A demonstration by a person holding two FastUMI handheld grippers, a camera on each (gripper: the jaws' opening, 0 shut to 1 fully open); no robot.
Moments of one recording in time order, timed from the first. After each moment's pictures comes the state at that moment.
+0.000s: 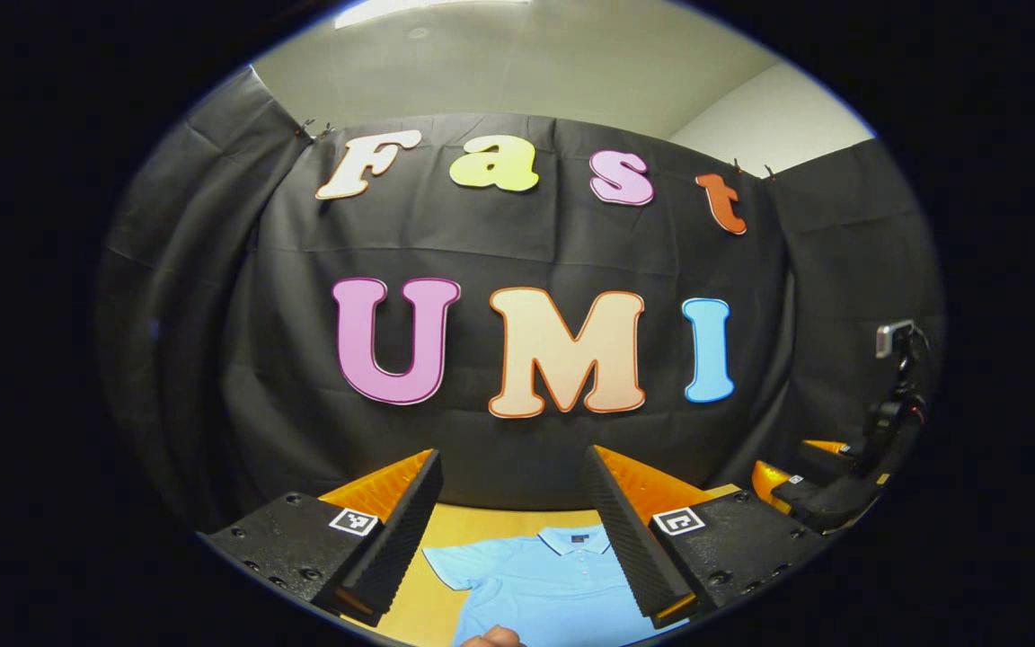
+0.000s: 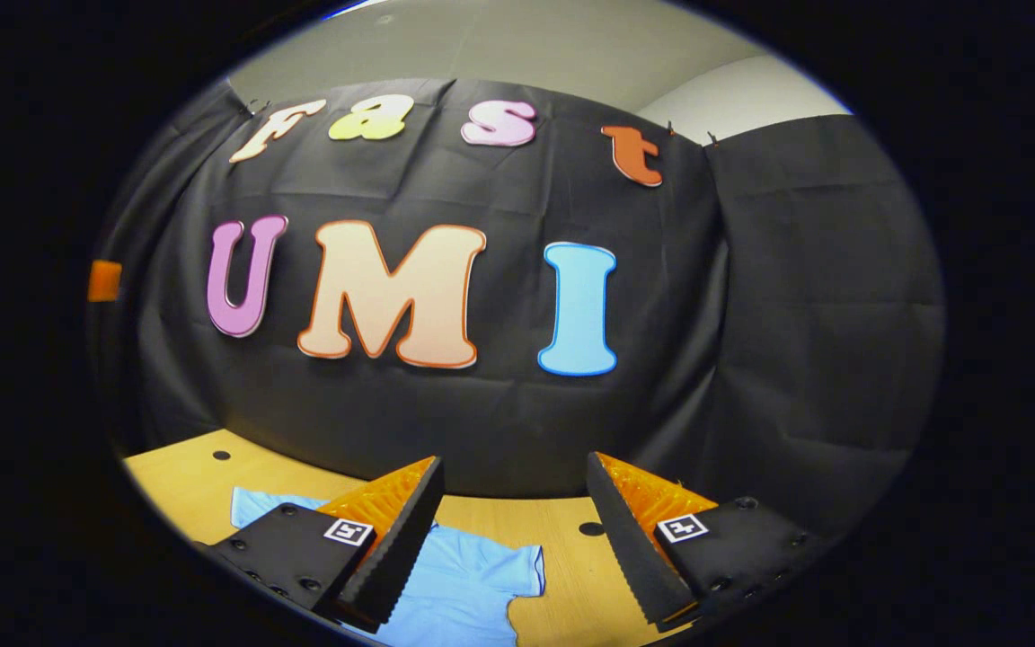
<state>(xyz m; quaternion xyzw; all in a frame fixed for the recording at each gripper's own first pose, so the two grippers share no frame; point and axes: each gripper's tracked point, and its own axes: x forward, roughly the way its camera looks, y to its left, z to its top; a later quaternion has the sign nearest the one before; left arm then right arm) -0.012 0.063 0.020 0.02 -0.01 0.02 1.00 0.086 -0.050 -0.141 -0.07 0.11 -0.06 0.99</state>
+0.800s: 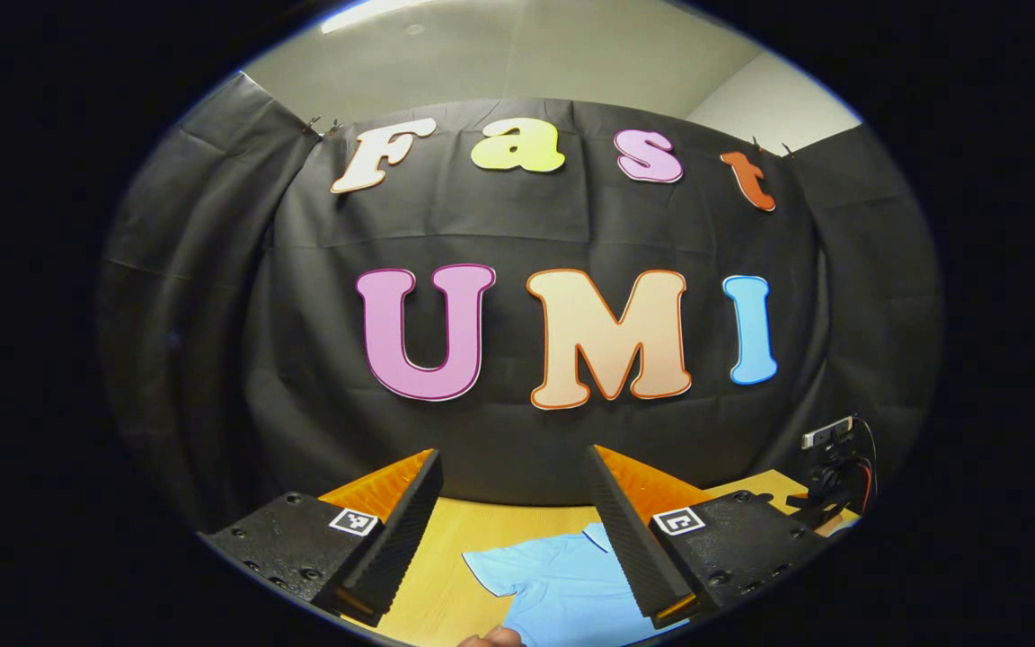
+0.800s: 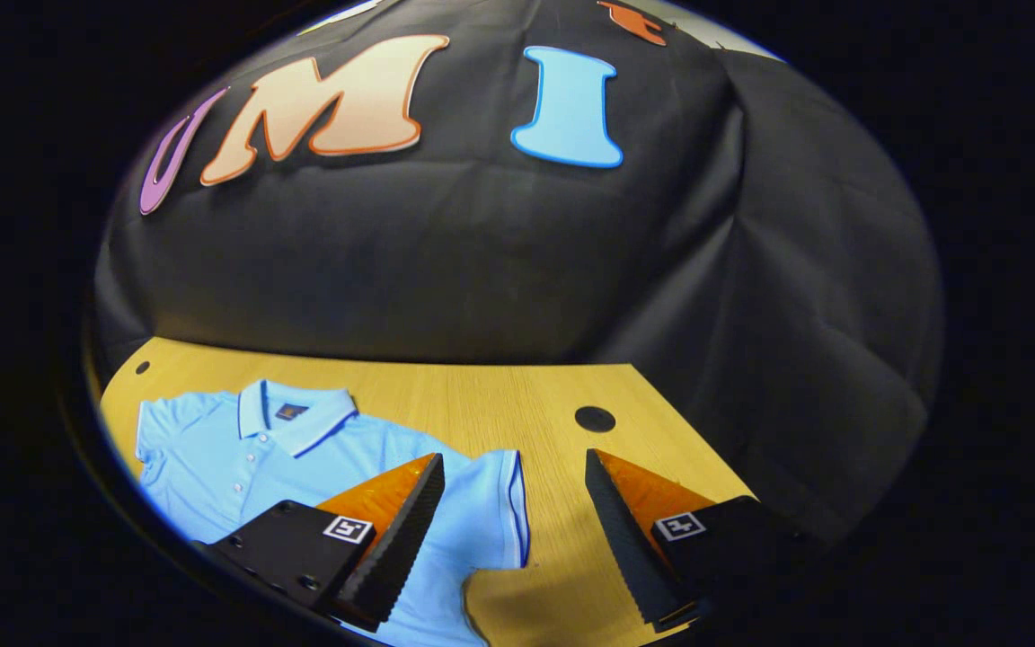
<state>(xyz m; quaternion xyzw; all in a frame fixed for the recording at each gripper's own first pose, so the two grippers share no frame) 0.022 0.106 -0.003 0.04 0.02 0.06 1.00 0.140 -0.127 -0.384 -0.07 0.33 -0.12 0.94</state>
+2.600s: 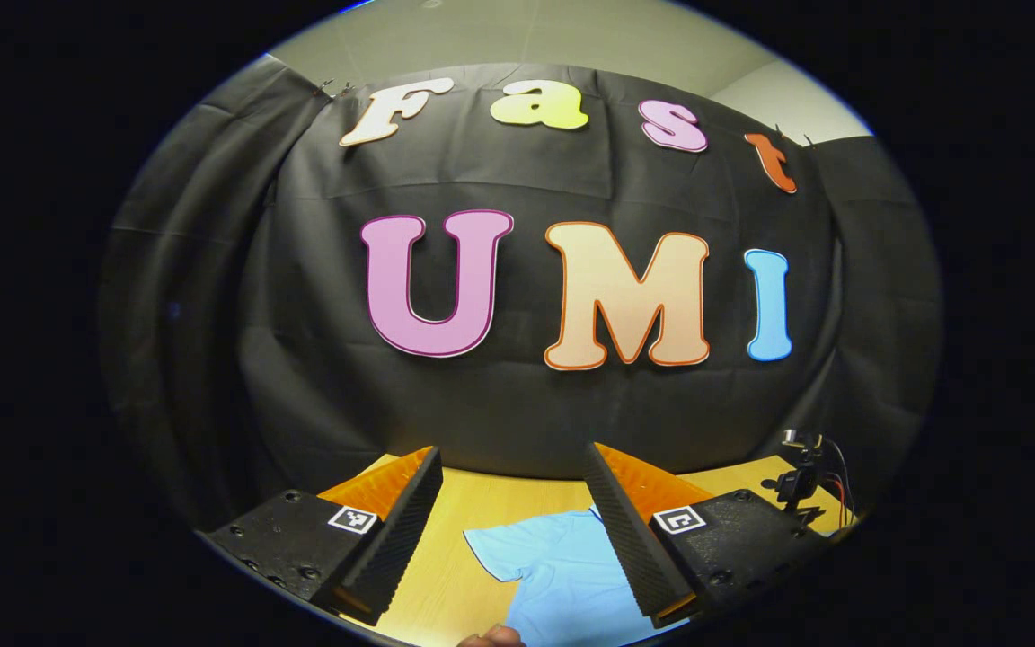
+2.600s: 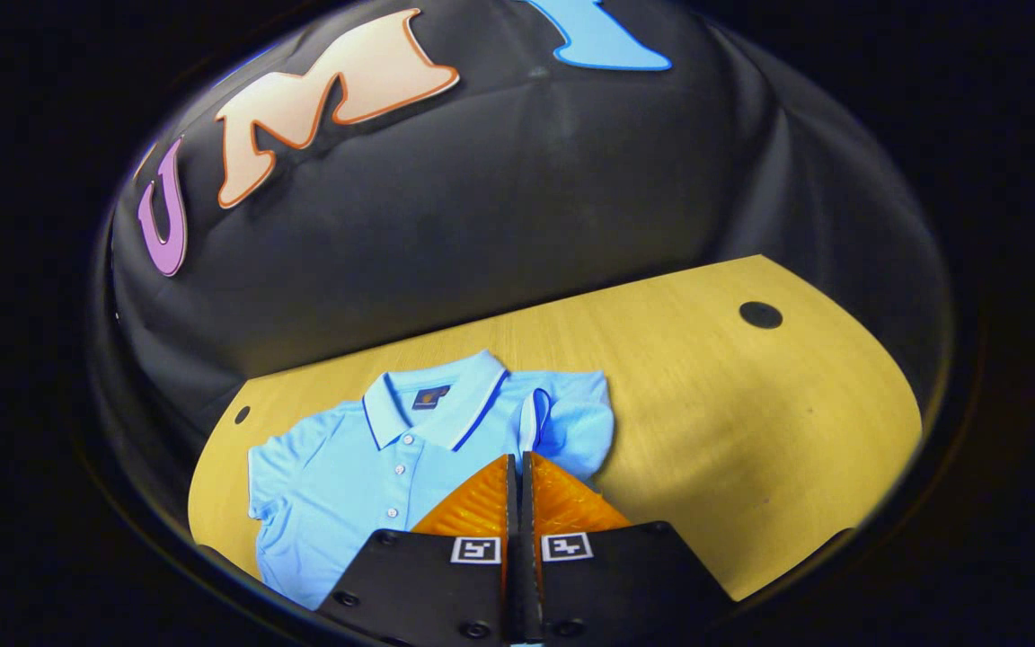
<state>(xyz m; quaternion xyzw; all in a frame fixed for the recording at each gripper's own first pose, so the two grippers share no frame) 0.035 0.137 -0.044 0.01 0.08 0.06 1.00 0.140 0.029 -0.439 0.11 0.41 -0.01 0.91</state>
